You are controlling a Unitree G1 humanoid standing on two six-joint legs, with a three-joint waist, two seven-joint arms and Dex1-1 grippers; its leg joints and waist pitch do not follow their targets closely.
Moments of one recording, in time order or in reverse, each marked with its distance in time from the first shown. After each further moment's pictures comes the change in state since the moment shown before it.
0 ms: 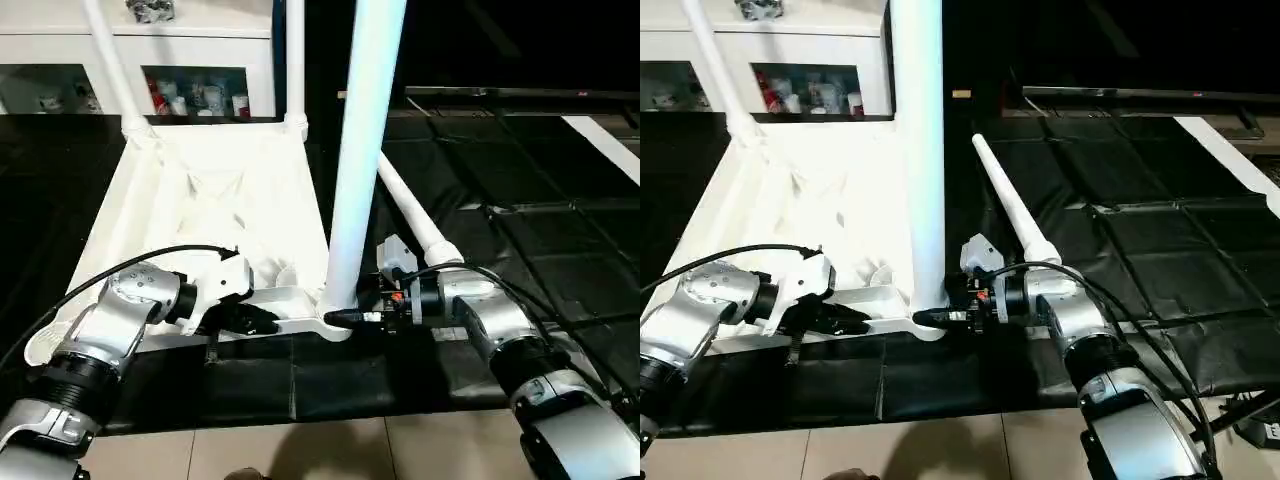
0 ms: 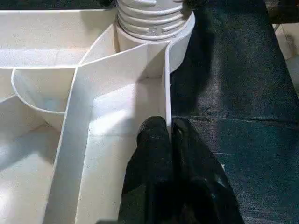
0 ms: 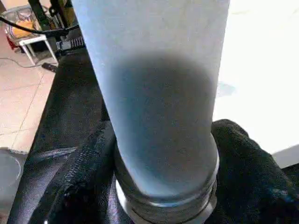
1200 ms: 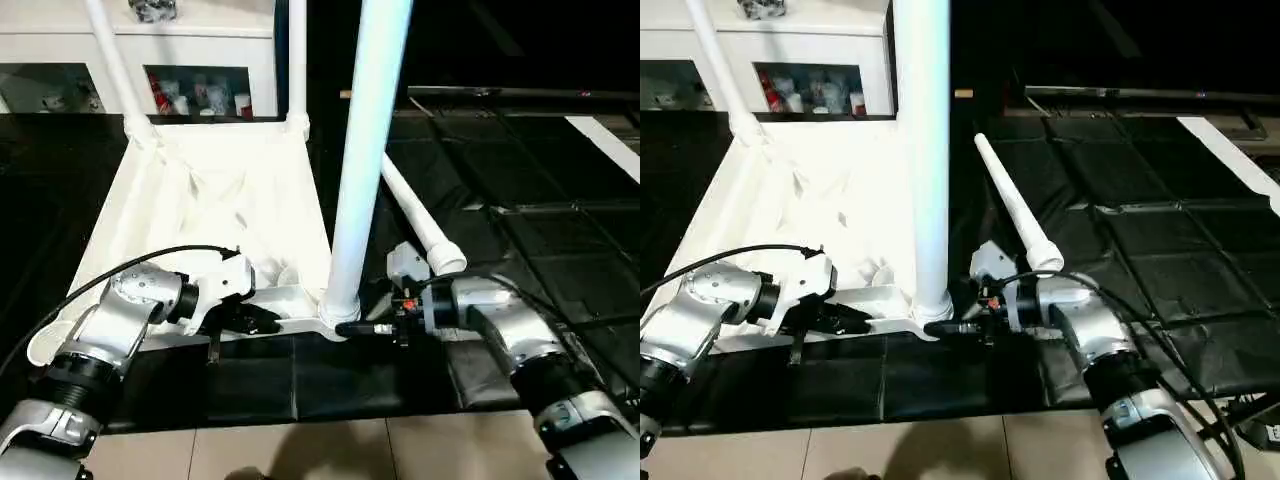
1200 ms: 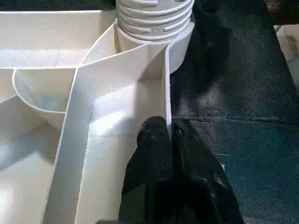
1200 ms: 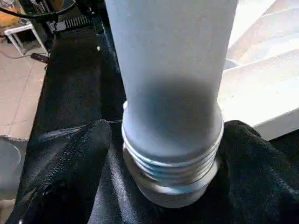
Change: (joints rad) left arm 0.001 -0.011 0.003 -0.001 0.010 -0.003 0.001; right arm 0.088 -0.082 0.049 -0.190 0.015 0.098 -0.079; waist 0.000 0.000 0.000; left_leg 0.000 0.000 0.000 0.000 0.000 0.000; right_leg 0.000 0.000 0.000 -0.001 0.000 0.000
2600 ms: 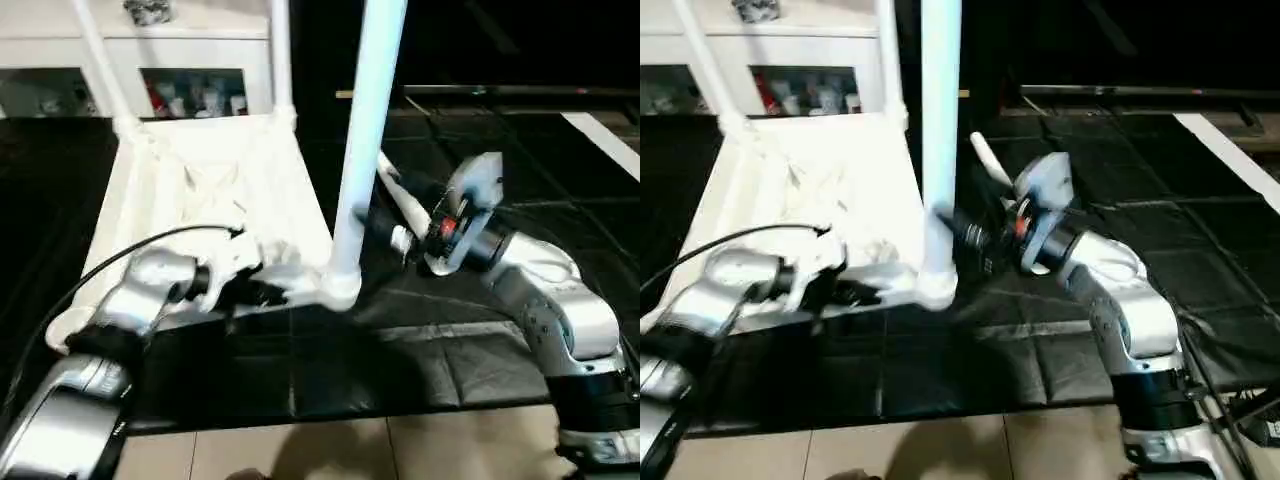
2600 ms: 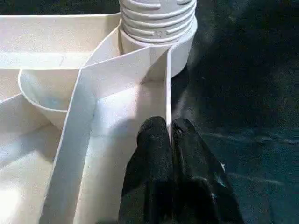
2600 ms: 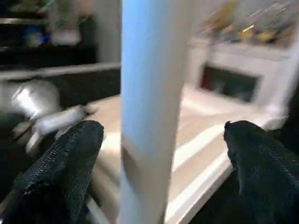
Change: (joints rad) left arm -0.130 -0.071 0.034 0.274 0.017 -0.120 0.048; right arm 0.135 -0.044 -0.211 -0.662 0.223 0.340 -0.341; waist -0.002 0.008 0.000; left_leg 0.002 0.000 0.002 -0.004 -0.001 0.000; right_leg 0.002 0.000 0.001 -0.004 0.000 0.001
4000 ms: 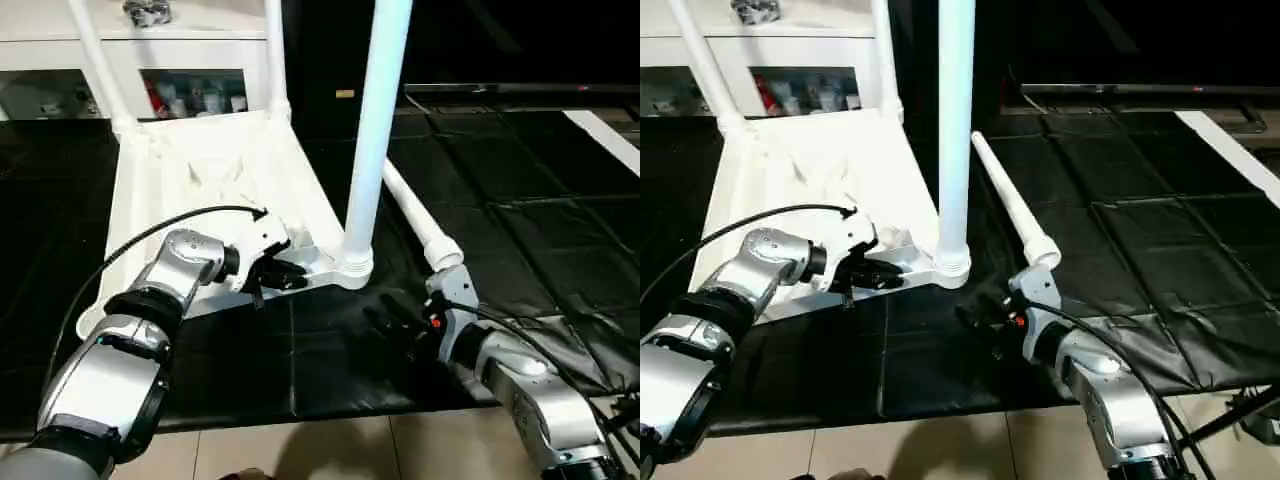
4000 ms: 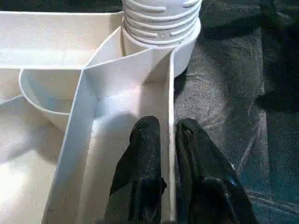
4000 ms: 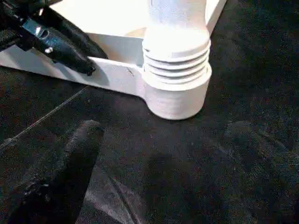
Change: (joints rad) left arm -0.260 -0.145 -0.021 0.405 0.043 -0.036 0.135; right arm 0.316 0.081 0.027 0.049 -0.206 -0.044 -0.271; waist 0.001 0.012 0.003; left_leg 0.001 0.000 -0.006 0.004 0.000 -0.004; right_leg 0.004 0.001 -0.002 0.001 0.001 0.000
